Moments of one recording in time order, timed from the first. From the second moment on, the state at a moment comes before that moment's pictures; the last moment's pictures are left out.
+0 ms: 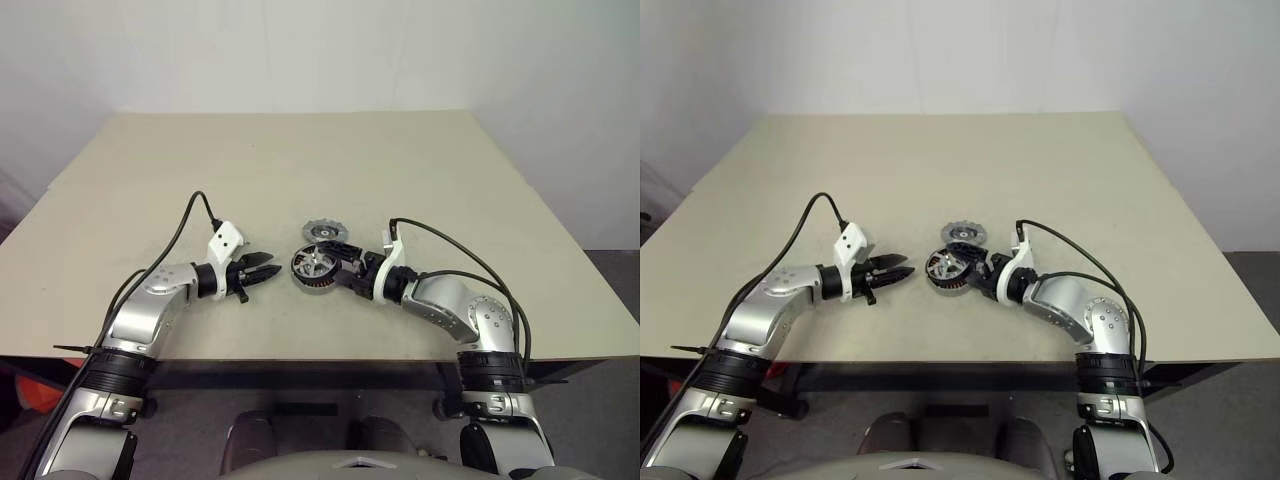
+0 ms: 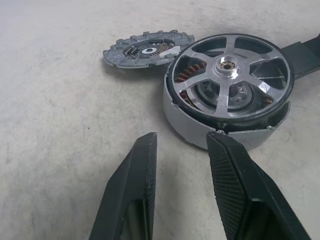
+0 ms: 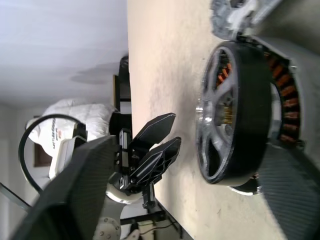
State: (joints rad) left arm -0.31 0.50 -0.09 0.08 -0.29 0.40 -0.90; right arm -0.34 -0.18 -0.13 0.04 1.81 1.05 -0.52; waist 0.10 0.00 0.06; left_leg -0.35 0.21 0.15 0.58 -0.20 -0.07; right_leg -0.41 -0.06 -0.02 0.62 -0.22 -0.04
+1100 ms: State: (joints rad) left arm -0.33 0.49 -0.09 0.09 -0.27 0.39 -0.88; right arm -0.48 -0.48 0.38 -0.05 0.45 0.60 0.21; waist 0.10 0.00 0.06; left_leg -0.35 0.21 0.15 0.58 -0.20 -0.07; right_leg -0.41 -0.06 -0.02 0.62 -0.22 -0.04
